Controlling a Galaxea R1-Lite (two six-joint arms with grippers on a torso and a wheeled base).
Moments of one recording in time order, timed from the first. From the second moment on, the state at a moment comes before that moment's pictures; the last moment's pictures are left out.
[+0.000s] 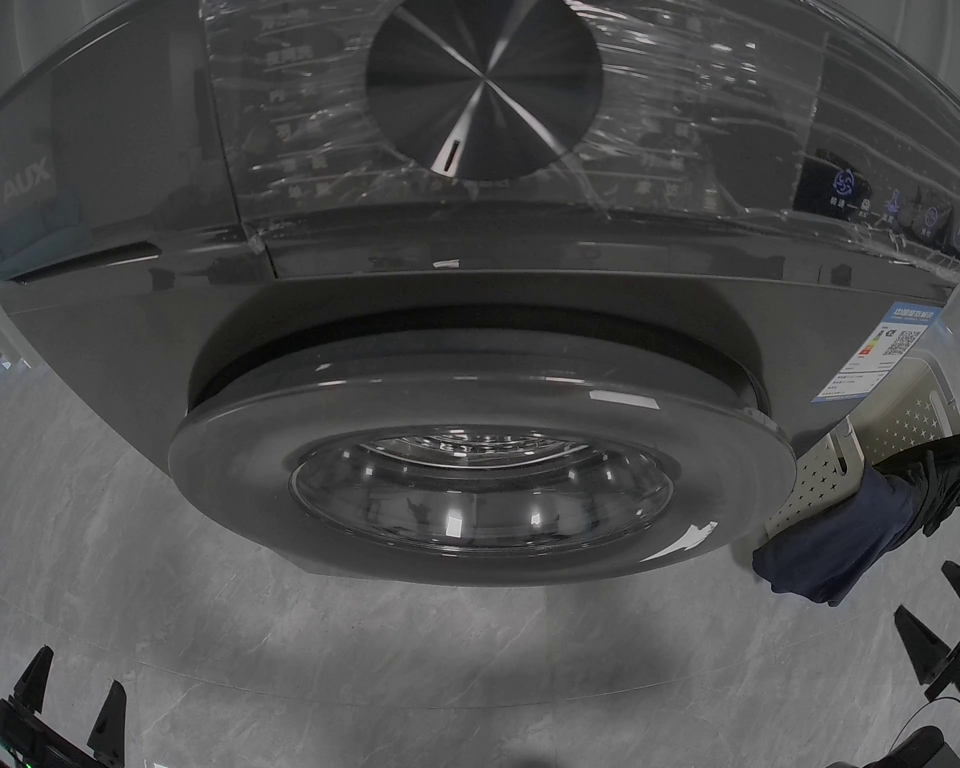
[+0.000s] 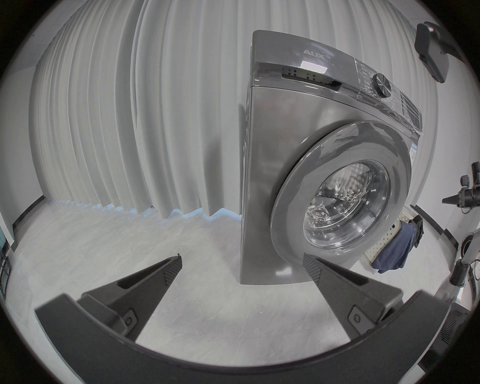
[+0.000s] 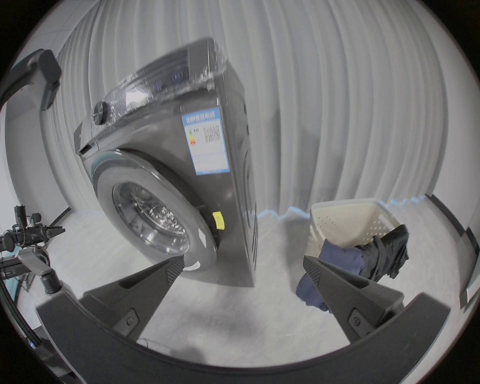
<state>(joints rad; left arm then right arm) -0.01 0.02 -0.02 0.00 0.02 -0.05 0.03 0.35 -0.20 -0.07 0.16 0.02</state>
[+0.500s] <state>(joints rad) -0.01 0.02 -0.02 0.00 0.01 -0.04 0.32 0.81 -0.27 -0.28 0.21 0.01</state>
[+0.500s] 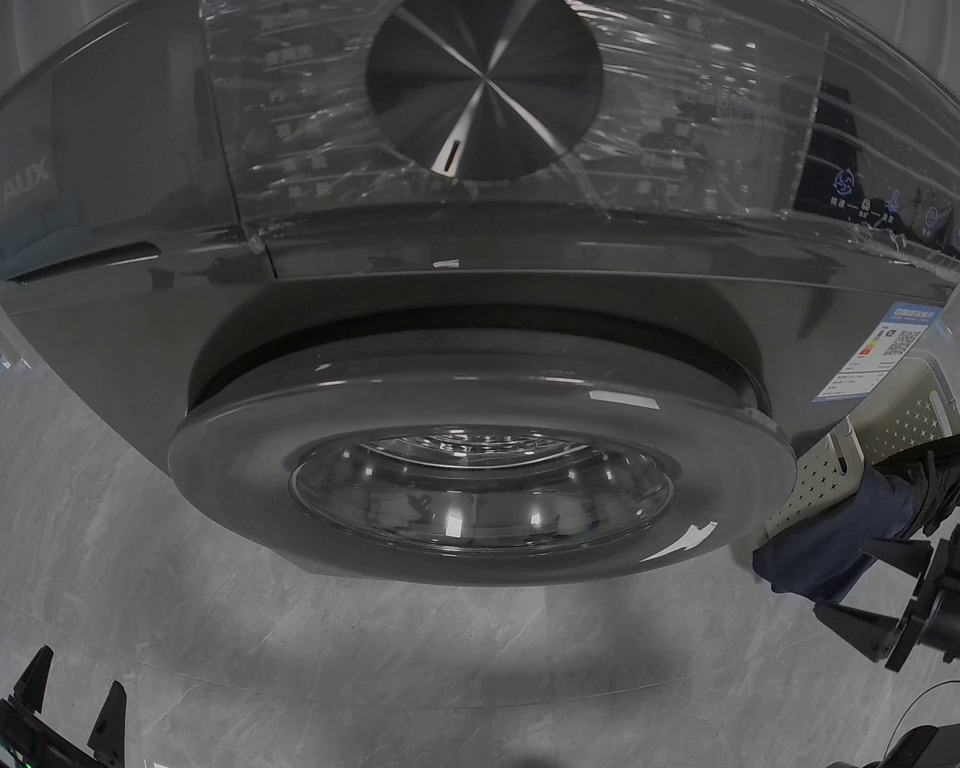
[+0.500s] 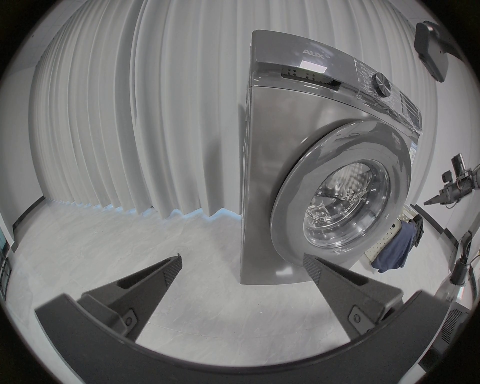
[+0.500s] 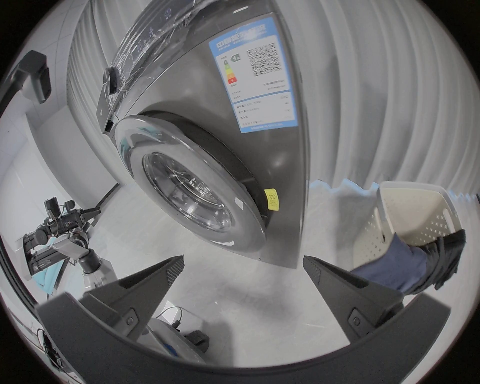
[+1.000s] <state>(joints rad) -0.01 0.02 -0.02 0.00 0.01 -0.04 0.44 1.12 -0.42 -0.41 0.21 0.03</state>
